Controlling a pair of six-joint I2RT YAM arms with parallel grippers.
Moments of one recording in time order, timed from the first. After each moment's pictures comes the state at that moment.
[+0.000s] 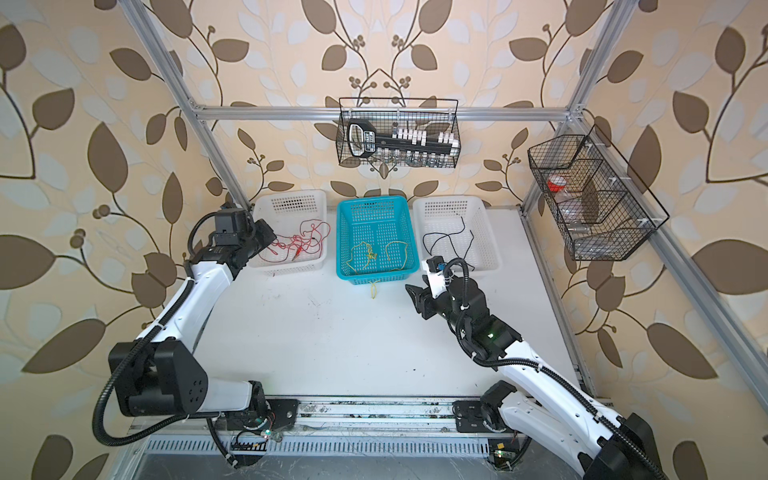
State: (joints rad) left arm 0.07 1.42 1.17 -0.37 -0.05 -0.60; right arm 0.58 0.88 0.59 -0.05 -0.02 0.13
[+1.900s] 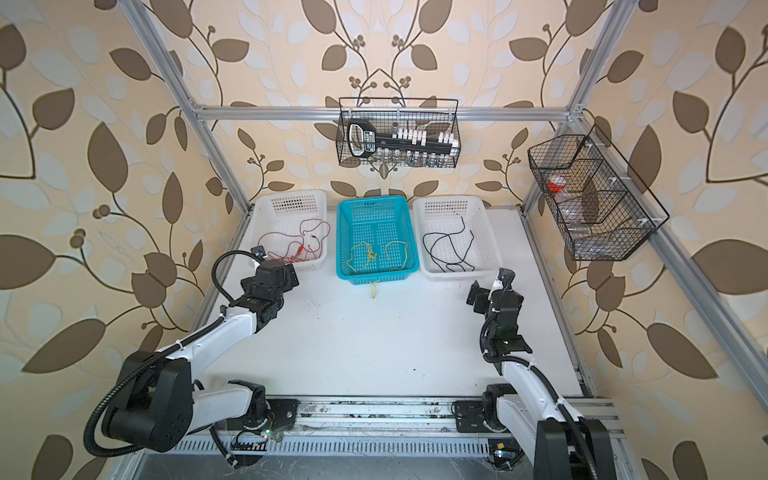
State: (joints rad) left arm -0.17 1.25 0.57 0.08 -0.56 -0.33; right arm 0.00 0.99 0.23 0.38 0.27 0.12
